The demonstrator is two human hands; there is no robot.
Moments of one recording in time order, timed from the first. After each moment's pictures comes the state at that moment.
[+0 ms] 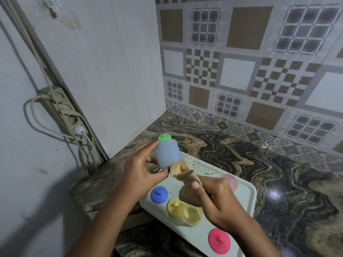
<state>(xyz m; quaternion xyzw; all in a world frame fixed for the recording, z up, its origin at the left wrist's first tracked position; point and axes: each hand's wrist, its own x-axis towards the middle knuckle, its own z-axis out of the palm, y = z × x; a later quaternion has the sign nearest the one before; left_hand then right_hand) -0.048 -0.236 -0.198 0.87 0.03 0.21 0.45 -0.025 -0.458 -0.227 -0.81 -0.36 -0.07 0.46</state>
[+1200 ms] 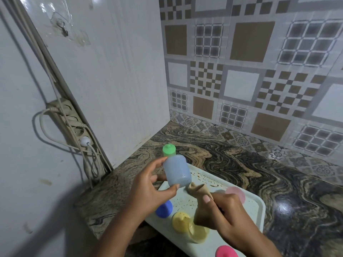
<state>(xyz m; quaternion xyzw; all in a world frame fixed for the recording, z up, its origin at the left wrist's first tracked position) -0.051 -0.241 -0.206 0.84 0.07 0.14 0.52 -0.022 -0.467 -0.231 -0.81 -0.32 -0.04 0.49</state>
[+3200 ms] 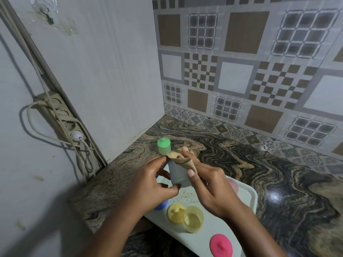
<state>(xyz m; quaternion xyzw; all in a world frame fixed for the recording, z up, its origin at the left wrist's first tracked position) -0.050 -0.253 -0.199 0.87 -0.01 0.13 0.47 0.002 -0.442 -0.212 -0.77 -0.39 -0.05 0.51</state>
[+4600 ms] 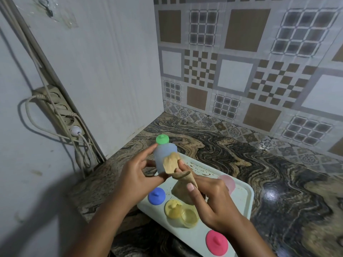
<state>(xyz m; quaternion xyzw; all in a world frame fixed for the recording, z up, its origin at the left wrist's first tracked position) -0.054 -0.232 -0.205 0.83 0.05 0.15 0.53 -0.029 -0.452 -0.220 -0.78 -0.39 -0.09 0.49</state>
